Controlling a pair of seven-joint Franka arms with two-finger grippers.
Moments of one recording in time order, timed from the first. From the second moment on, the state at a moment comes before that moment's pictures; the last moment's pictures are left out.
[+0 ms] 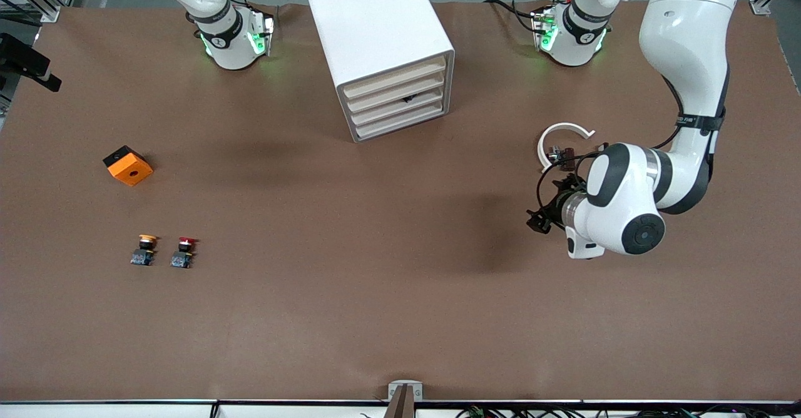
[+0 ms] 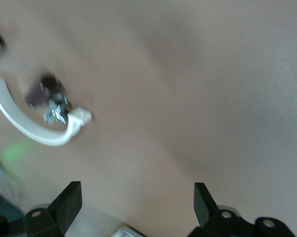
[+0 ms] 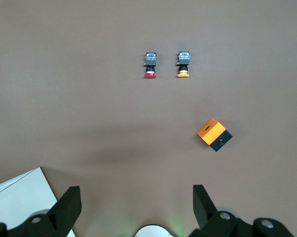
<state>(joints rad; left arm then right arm) -0.16 0.62 -0.11 -1.52 -0.24 1.67 -1.15 0.01 -0.14 -0.12 -1.57 0.03 1.40 -0.02</state>
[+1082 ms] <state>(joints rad) -0.16 0.86 -0.12 -1.43 -0.74 1.27 -2.10 0.01 0.02 -0.13 -1.56 0.03 1.41 -0.11</state>
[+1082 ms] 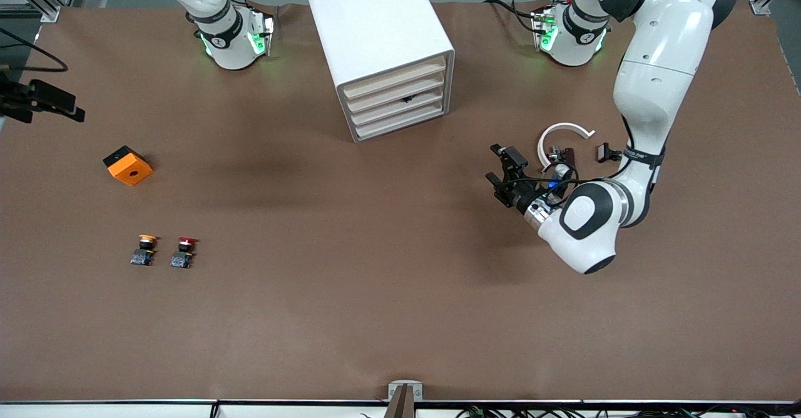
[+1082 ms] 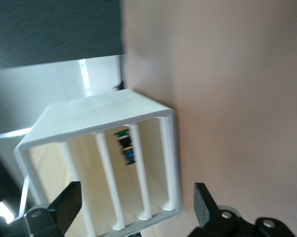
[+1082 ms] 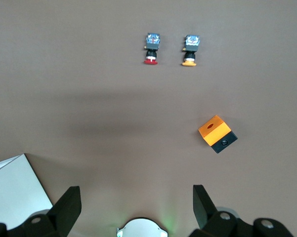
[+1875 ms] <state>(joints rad) -0.26 0.96 -0.19 -1.42 -0.81 1.25 -2.24 -0.03 0.13 -0.13 -1.54 0.03 1.42 -0.12</state>
